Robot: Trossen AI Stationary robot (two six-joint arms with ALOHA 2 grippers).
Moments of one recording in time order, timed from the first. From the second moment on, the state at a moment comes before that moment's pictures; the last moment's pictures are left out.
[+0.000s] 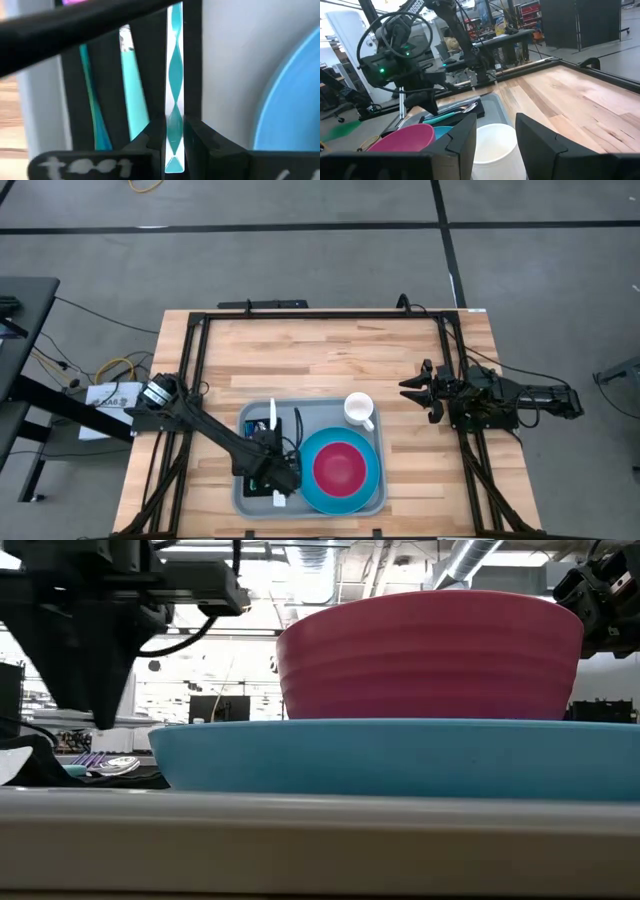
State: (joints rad) left arm -0.56 1.91 1.40 -1.07 -0.14 -2.19; right arm -0.05 0.01 0.02 -0.02 -0.05 0.24
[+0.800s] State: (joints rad) left arm -0.53 1.91 1.25 -0.81 -0.05 -2.23; right arm -0.05 0.01 0.02 -0.02 -0.05 0.24
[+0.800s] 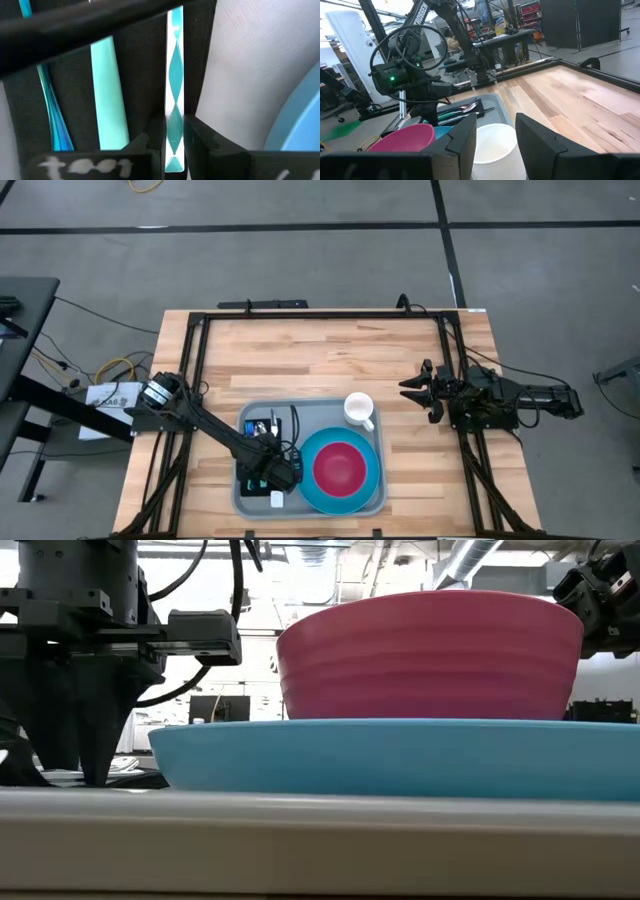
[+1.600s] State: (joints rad) left arm -0.53 1.92 1.34 -0.93 -0.10 -2.16; right arm -0.05 0.01 0.02 -0.02 -0.05 0.24
